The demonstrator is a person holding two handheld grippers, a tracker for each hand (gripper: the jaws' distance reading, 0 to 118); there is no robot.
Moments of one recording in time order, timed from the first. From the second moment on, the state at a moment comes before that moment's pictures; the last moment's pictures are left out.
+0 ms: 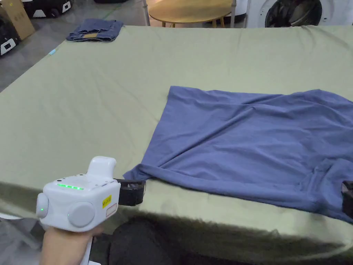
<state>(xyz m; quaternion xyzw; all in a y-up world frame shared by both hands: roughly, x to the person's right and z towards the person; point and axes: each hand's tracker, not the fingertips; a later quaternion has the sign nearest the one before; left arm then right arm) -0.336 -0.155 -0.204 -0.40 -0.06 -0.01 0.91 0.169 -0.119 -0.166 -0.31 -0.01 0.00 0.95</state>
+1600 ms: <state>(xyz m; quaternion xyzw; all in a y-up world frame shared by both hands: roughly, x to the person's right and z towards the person) -0.272 -0.087 -0.407 -0.44 -0.07 -0.03 0.89 0.284 -0.074 -0.328 -0.30 -0.07 -0.01 0.95</state>
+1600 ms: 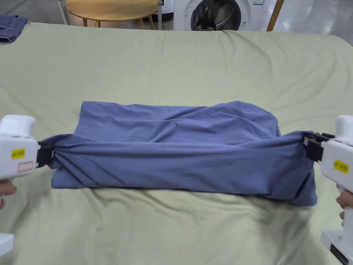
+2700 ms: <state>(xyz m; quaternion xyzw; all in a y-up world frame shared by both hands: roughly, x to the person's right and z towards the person) -0.274 -0.157 -0.277 -0.36 -0.02 0.08 0.93 0.179 -0.113 -0.216 -0.27 -0.01 -0.02 0.96</state>
